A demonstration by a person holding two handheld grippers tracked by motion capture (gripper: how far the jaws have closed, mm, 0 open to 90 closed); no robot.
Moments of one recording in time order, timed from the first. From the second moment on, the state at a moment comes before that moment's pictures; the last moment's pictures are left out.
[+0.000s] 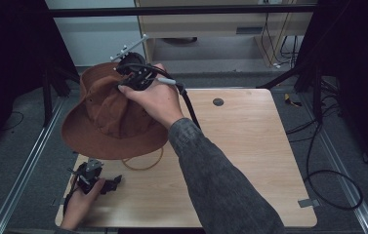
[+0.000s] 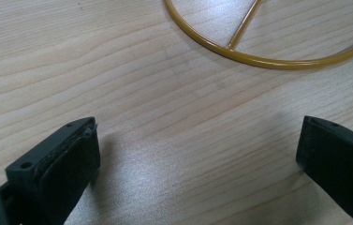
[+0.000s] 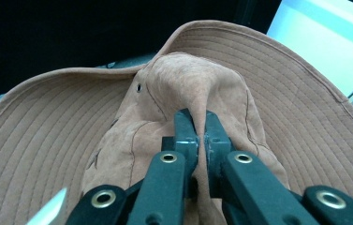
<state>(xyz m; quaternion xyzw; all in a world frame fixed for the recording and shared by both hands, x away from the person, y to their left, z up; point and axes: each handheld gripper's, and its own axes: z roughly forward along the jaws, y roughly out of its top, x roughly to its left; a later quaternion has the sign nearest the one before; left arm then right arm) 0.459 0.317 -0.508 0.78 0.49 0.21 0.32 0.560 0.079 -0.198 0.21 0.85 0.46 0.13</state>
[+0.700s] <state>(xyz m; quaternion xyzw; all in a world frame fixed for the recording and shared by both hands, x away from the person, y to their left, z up) 0.459 0.317 -0.508 0.79 0.49 0.21 0.32 0.567 0.086 -0.218 0.21 0.87 0.44 0.12</state>
